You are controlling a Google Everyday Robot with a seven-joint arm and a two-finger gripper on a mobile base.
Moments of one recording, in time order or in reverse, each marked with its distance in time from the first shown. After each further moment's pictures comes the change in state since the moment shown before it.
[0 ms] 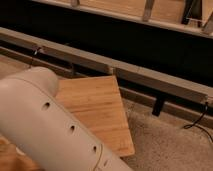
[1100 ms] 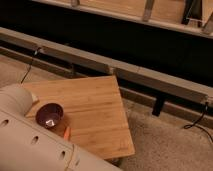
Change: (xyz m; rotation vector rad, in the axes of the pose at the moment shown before) arm -0.041 0.052 0.026 -0.035 0.147 -0.161
